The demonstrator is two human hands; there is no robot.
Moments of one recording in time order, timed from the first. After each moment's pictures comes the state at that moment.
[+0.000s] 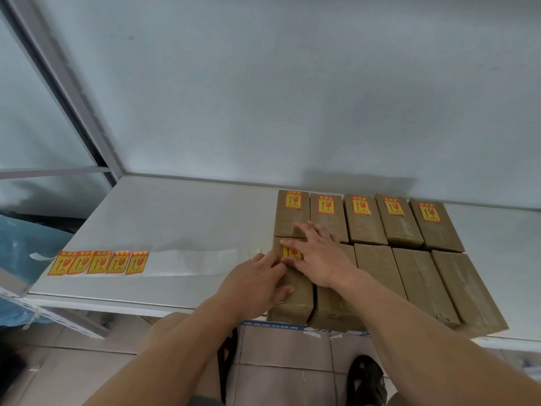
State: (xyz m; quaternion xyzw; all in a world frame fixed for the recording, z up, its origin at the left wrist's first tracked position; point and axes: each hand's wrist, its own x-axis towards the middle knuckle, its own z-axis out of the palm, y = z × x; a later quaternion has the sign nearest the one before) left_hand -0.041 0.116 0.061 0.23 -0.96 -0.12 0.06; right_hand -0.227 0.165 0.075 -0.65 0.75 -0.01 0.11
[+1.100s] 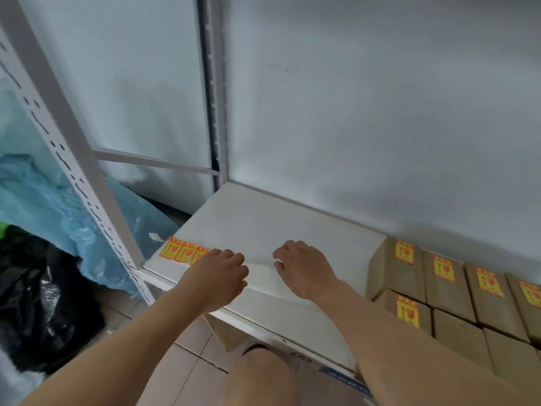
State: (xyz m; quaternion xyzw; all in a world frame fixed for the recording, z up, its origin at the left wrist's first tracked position) left_hand 0.181 0.000 0.058 0.35 -0.93 0.09 -0.01; right_hand -0.033 0.022 0.075 -0.79 0.61 -0.03 0.04
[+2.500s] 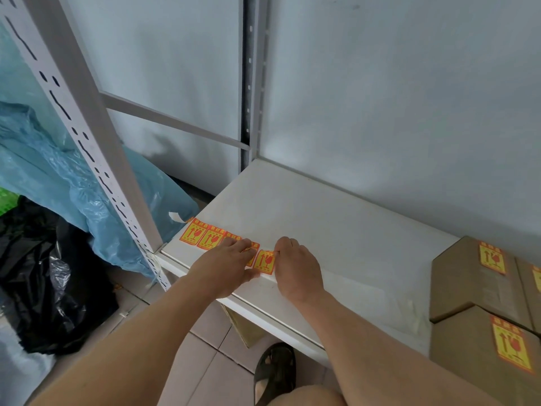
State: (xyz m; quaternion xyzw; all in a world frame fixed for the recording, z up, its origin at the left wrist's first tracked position) left_hand 0.218 -0.055 -0.022 0.50 -0.86 -0.07 -0.06; right_hand 0.053 -0.027 -0.016 -0.73 0.67 -0.09 0.07
